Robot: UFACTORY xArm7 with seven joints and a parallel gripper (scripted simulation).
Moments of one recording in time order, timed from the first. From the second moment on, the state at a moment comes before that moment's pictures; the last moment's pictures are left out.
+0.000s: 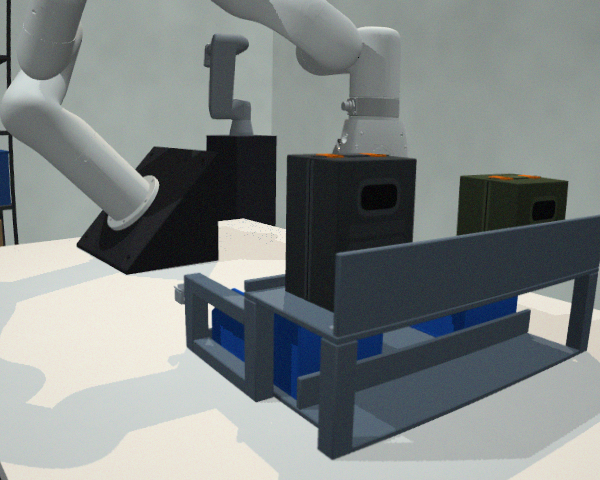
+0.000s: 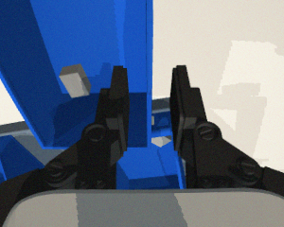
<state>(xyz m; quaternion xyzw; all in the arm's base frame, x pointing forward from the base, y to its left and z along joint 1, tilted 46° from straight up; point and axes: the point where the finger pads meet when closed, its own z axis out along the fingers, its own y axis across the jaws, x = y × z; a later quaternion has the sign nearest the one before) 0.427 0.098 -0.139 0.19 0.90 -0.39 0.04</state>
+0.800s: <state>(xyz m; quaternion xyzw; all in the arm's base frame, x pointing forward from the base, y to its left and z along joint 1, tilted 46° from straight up) 0.427 0.101 -0.136 0.19 0.90 -0.39 0.04</state>
